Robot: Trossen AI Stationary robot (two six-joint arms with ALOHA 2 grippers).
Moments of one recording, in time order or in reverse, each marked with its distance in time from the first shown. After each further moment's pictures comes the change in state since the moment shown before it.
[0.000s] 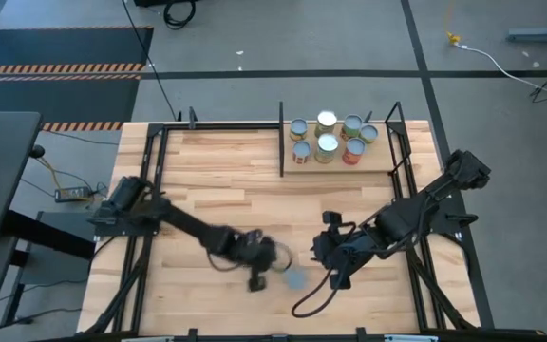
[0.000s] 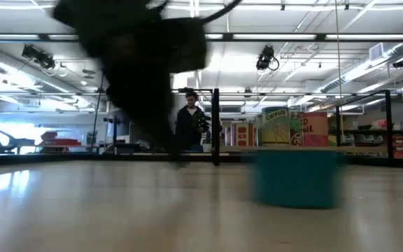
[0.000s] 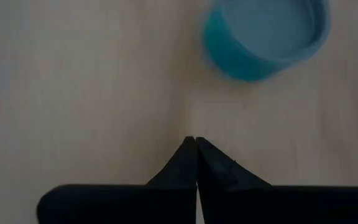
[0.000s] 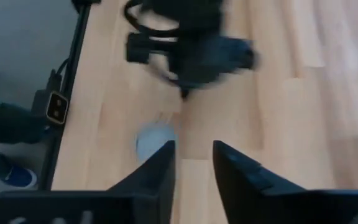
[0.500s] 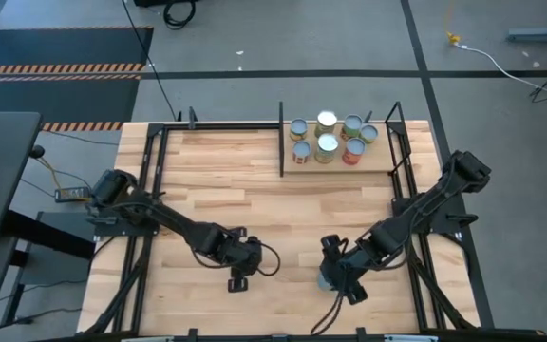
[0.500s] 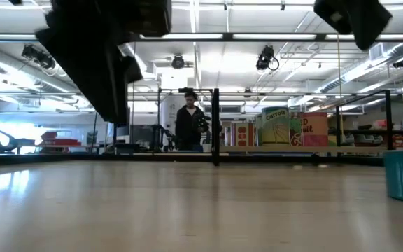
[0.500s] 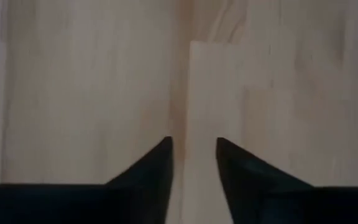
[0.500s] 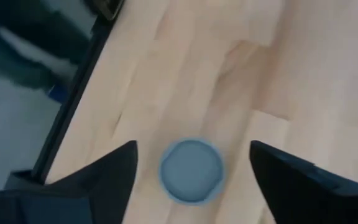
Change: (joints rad) left arm -0.006 -0.145 0.060 -0.348 0.029 0.028; right arm 0.039 -0.001 -0.333 0.245 -0.260 -0.154
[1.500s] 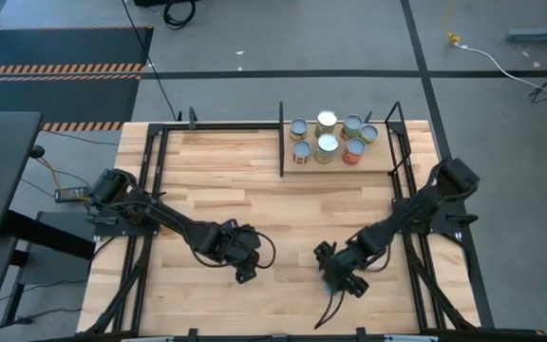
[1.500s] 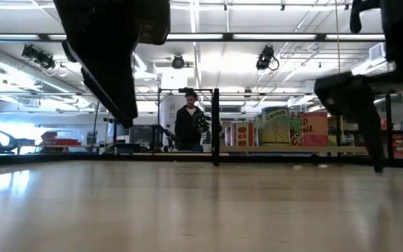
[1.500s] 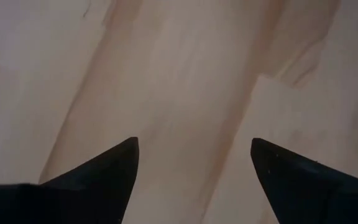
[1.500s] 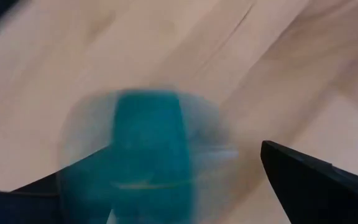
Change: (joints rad) left arm -0.001 -0.015 0.000 -0.055 -0.195 -0.303; right arm -0.057 0.097 -0.327 0.396 -0.174 -0.419
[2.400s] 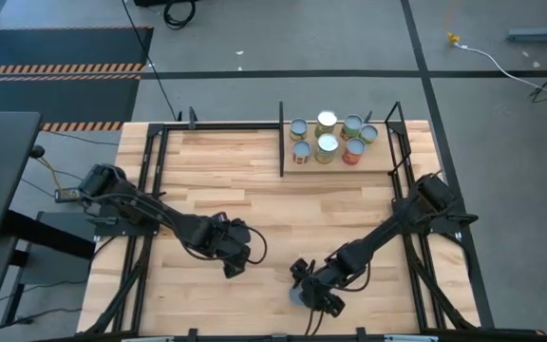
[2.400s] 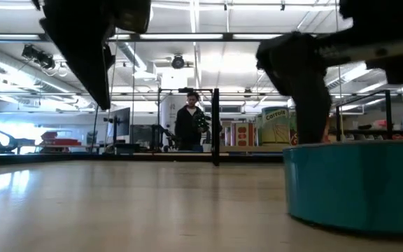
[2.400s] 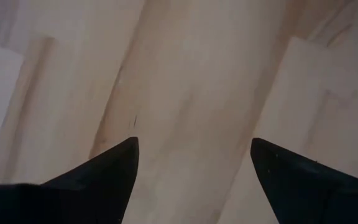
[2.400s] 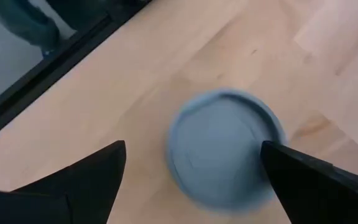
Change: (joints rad) left arm 0.005 -0.085 0.000 -0.192 0.007 0.024; right arm 0.018 0.257 0.318 0.036 0.040 -0.029
